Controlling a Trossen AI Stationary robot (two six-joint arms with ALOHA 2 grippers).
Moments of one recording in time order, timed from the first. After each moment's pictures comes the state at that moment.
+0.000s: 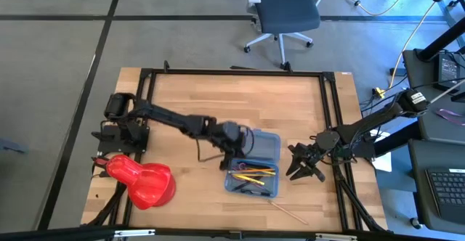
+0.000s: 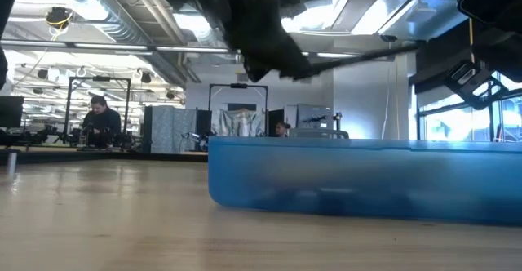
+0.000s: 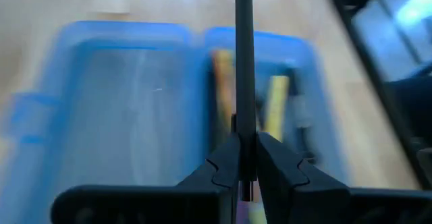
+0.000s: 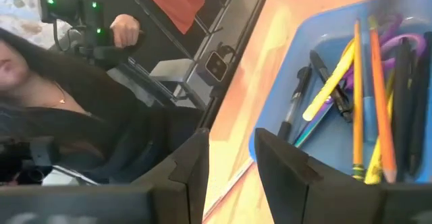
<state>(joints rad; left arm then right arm) -0.10 1.78 1.19 -0.13 0.20 -0.15 0.40 0.91 0.16 0.48 -0.31 0.59</state>
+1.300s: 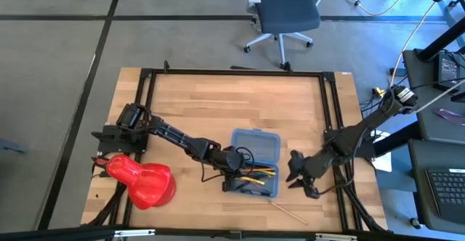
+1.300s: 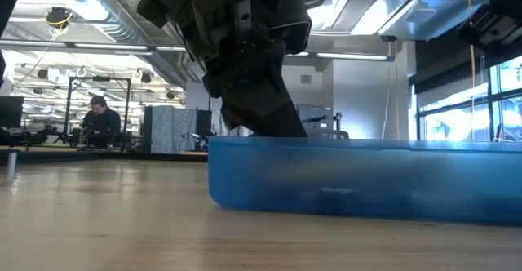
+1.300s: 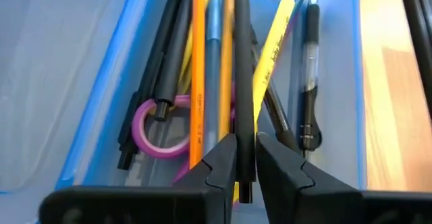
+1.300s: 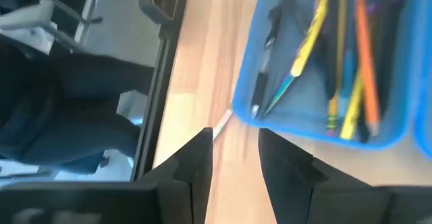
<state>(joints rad) -0.27 1.96 1.19 -0.08 0.02 -0.43 0.65 1.15 0.71 -0.34 0.00 0.64</state>
